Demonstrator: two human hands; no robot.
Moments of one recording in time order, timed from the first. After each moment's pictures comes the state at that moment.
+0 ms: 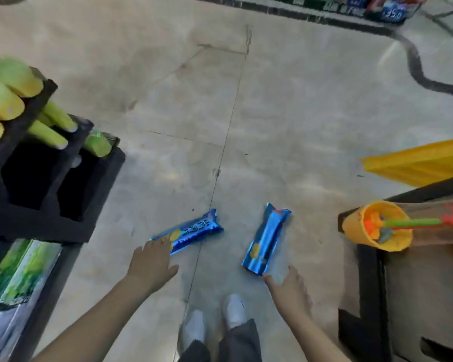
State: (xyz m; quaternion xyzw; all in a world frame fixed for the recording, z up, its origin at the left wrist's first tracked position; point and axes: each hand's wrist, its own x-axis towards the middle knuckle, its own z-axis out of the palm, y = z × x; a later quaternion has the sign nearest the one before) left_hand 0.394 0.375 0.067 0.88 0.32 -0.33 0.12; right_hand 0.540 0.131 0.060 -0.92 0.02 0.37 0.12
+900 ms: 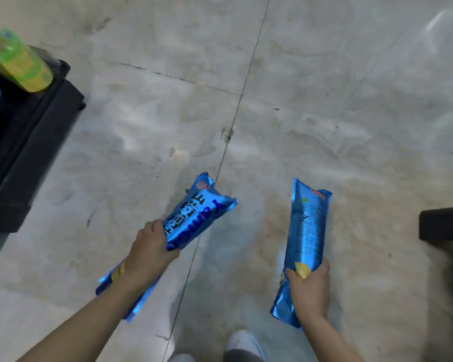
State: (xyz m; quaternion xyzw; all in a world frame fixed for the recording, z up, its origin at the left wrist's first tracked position) left_hand 0.433 0.417 -0.301 0.83 0.46 -0.17 0.24; right_hand 0.605 0.160 -0.307 -0.93 0.12 0.26 0.24
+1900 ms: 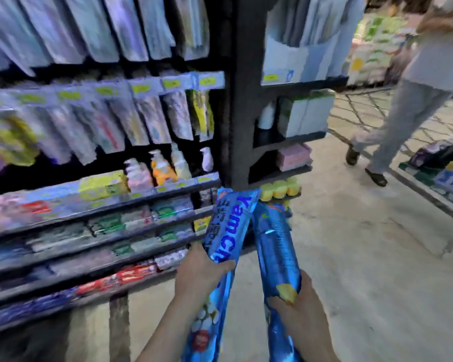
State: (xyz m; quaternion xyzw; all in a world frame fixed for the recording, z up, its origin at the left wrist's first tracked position) left_hand 0.162 0.279 0.474 0.45 0.80 0.24 0.32; right_hand 0.359 0.245 0.447 -0.73 -0.48 0.41 0.25
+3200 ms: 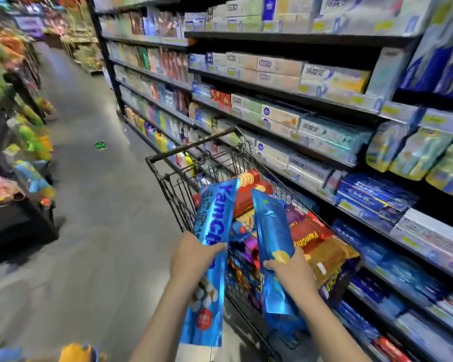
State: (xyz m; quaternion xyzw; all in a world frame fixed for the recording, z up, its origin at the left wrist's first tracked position) left_hand -0.524 -0.403 0.498 -0.16 0.89 0.43 0.07; right_hand -0.479 -0.203 0.471 -0.27 -0.83 0.49 -0.02
